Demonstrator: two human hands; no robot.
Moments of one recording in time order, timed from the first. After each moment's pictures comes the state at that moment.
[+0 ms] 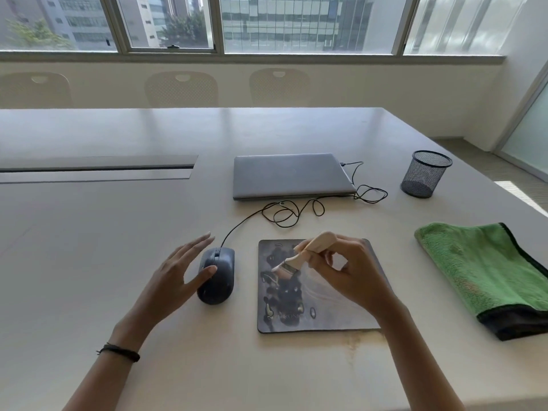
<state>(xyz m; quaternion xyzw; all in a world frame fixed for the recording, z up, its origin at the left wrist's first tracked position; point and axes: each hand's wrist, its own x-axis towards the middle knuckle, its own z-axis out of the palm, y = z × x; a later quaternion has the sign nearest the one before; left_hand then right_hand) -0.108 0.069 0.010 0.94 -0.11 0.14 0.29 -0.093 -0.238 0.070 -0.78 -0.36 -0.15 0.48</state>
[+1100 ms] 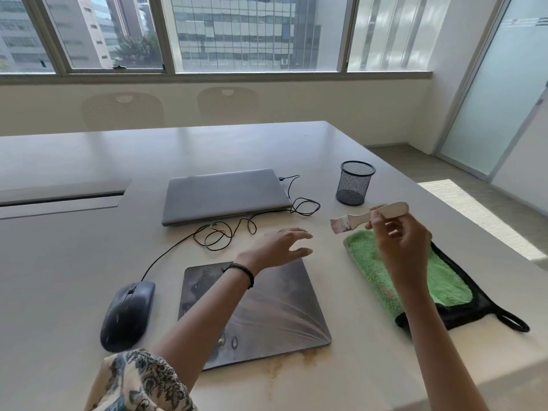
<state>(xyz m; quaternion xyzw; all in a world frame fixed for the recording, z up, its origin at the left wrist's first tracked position) 0.035 -0.208 0.035 0.92 -0.33 -0.03 0.19 -0.059 -0.405 0.084 -0.78 0.02 -0.41 0.47</state>
